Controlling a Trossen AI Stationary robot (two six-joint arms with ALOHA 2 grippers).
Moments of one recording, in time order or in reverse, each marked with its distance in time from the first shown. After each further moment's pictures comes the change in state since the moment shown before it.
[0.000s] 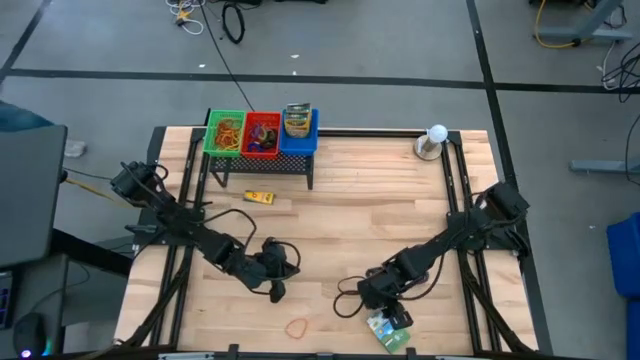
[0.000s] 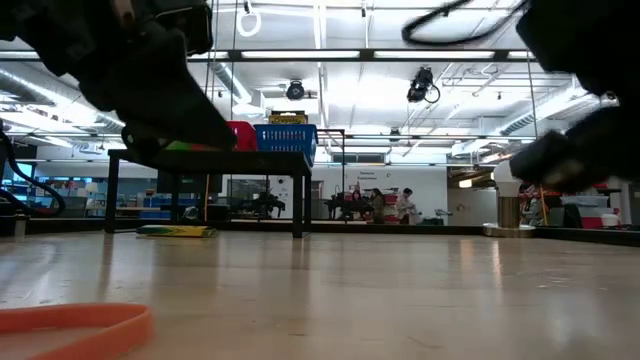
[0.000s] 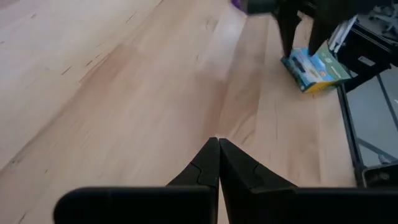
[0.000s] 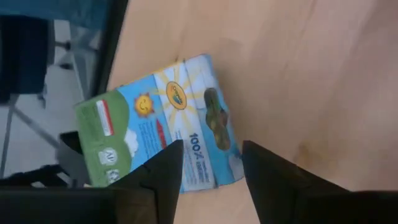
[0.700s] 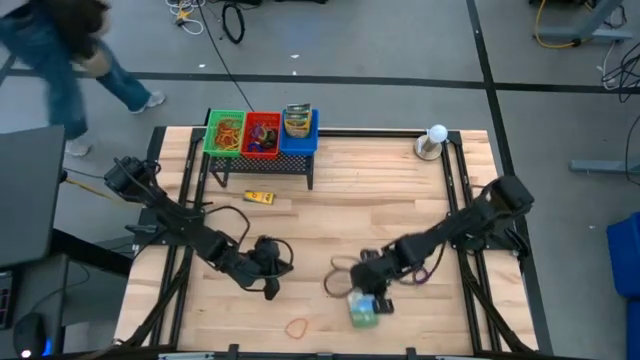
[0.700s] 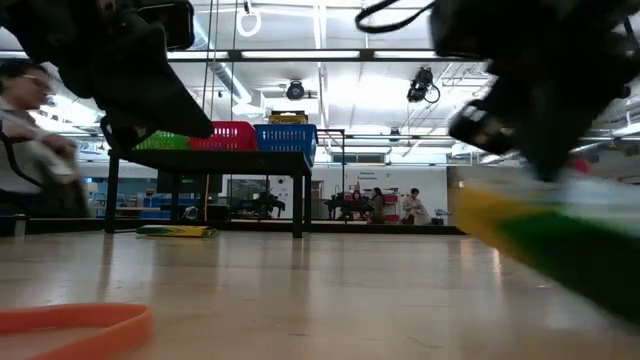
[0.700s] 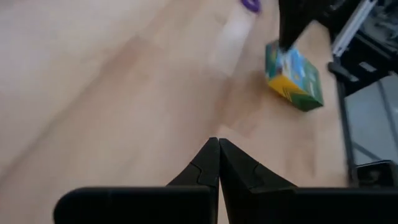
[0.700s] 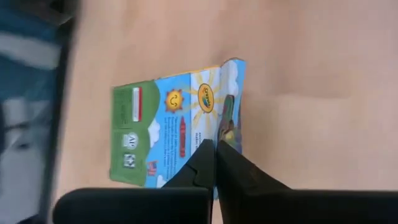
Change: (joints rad) left arm -0.020 -0.081 -0.024 -0.089 -0.015 -0.085; right arm -0.086 -0.058 -0.002 0.043 0.197 0.099
